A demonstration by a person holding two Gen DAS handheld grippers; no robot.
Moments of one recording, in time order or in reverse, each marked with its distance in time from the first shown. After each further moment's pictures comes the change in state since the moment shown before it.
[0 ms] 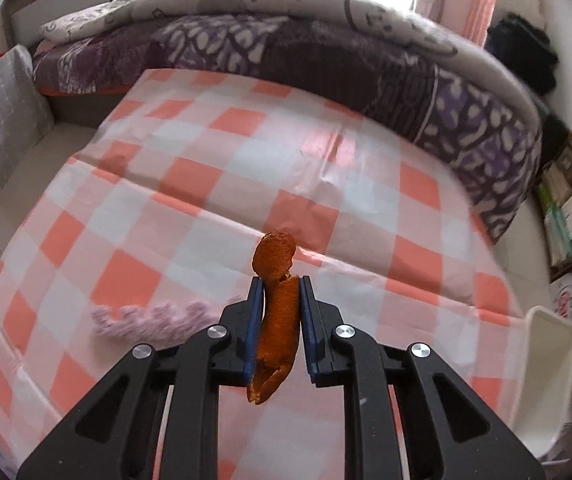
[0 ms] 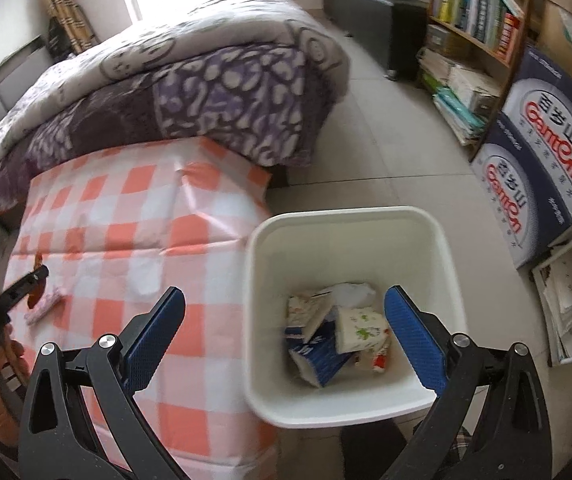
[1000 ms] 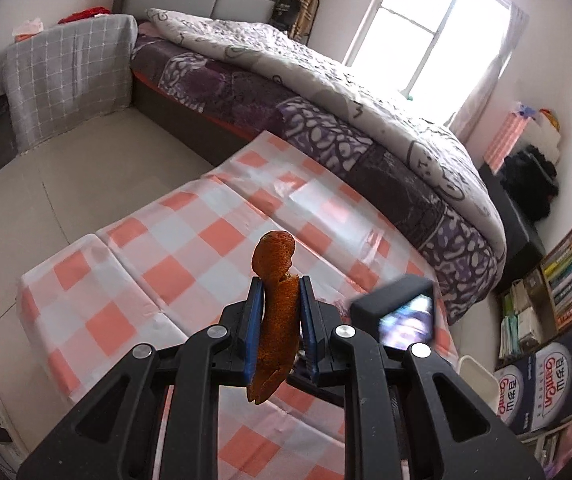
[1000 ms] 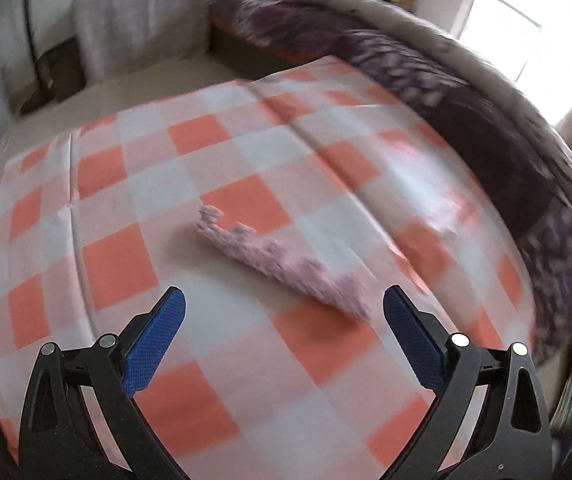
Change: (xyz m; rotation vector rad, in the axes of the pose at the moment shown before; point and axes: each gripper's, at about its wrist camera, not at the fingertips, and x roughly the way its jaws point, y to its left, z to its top) left arm -0.200 0.154 -0.046 -0.318 -0.221 -0.041; right arm 0.067 0.355 -0.090 -1.030 -0.062 0.364
